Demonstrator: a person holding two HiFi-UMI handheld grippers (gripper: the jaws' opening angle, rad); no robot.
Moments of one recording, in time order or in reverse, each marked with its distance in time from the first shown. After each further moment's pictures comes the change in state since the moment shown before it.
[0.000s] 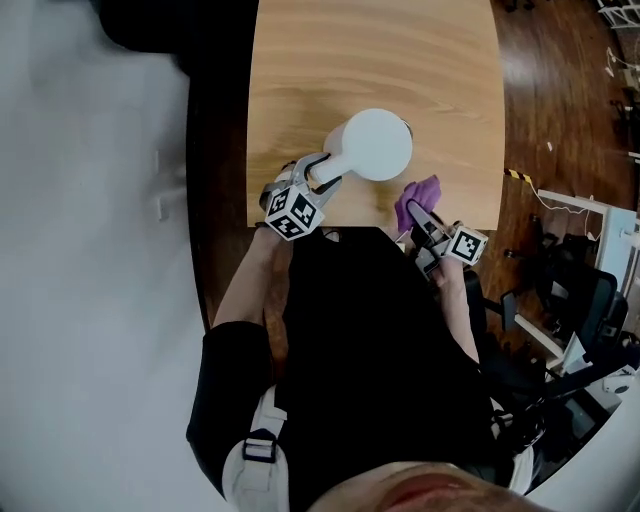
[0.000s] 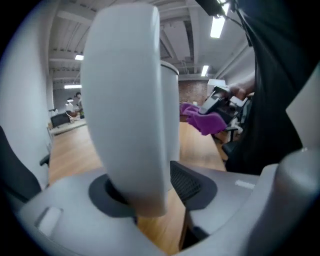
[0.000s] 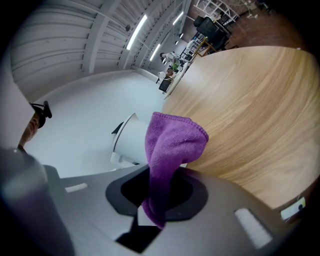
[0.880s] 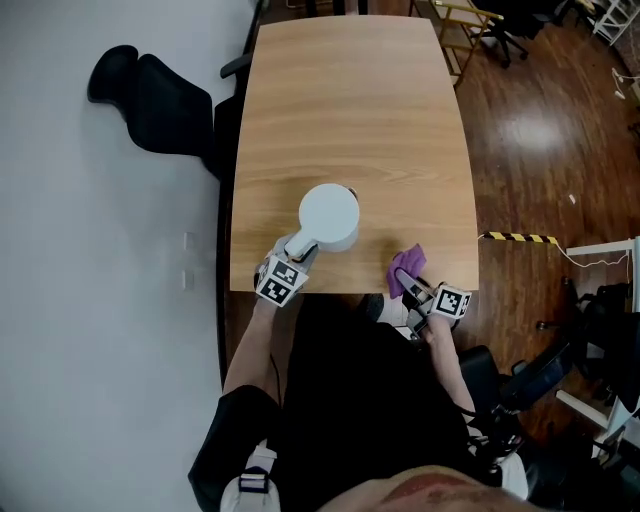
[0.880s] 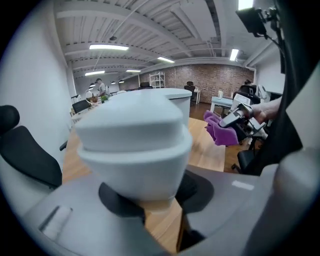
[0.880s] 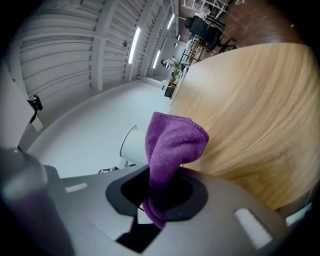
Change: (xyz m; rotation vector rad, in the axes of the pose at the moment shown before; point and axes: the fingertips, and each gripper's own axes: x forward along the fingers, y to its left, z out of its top) left arm 0.079 -0.033 -0.074 -0.160 0.158 0.152; right arm -0.083 -0.141 -0.045 -0.013 -0.087 0.158
